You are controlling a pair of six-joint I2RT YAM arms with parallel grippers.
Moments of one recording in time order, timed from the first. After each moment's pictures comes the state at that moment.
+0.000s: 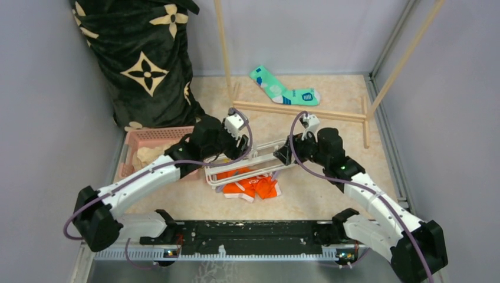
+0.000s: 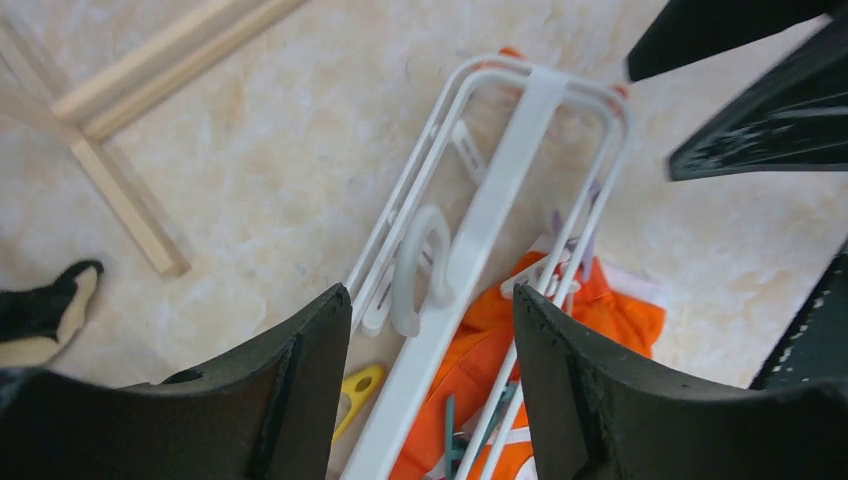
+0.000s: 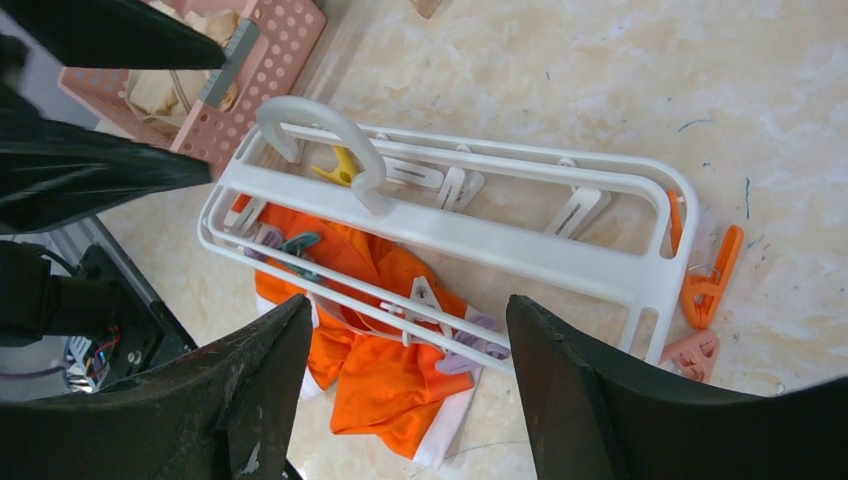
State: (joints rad) left arm -0.78 1.18 0.91 -0.13 0.11 0.02; right arm 0.46 0.93 0.60 -0.08 -0.34 0.34
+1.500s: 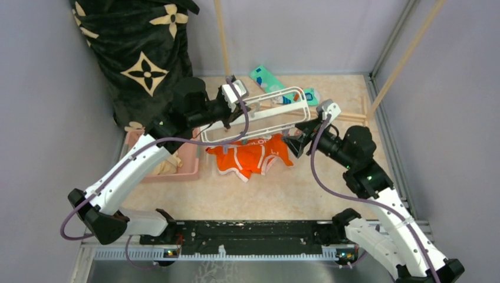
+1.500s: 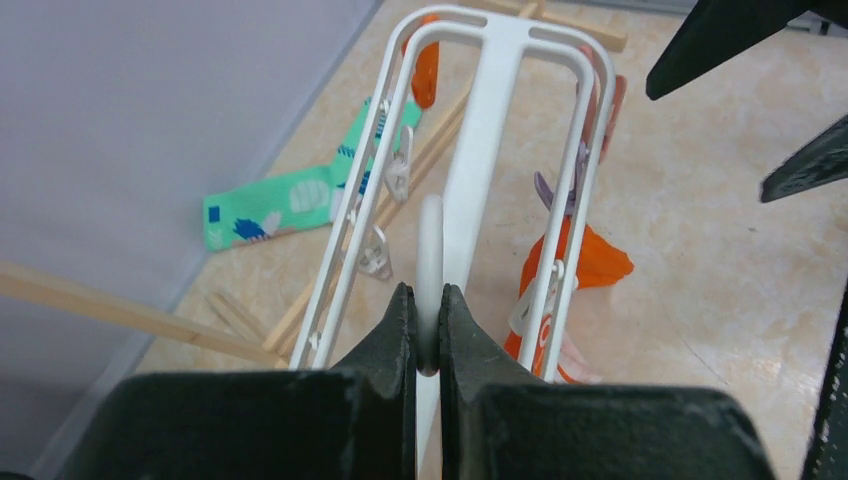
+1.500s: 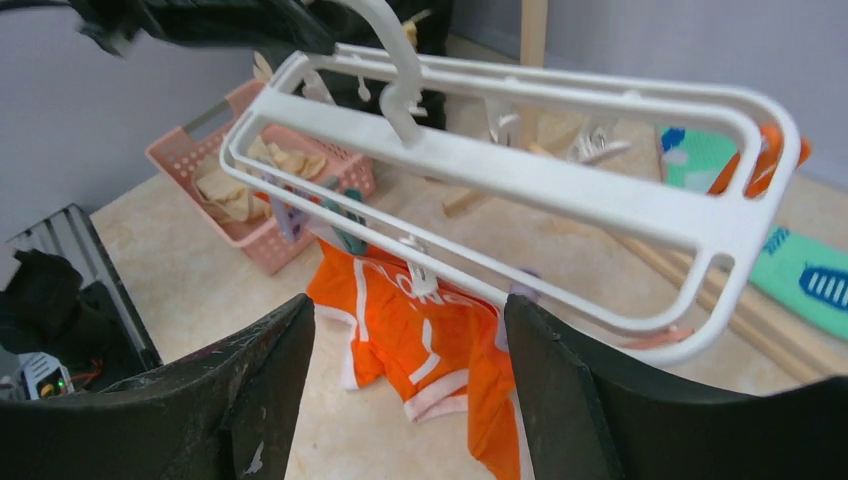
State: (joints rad) left arm -0.70 1.29 1.40 -0.34 0.30 0.34; right arm 0.46 0.68 0.76 -0.14 -0.37 0.12
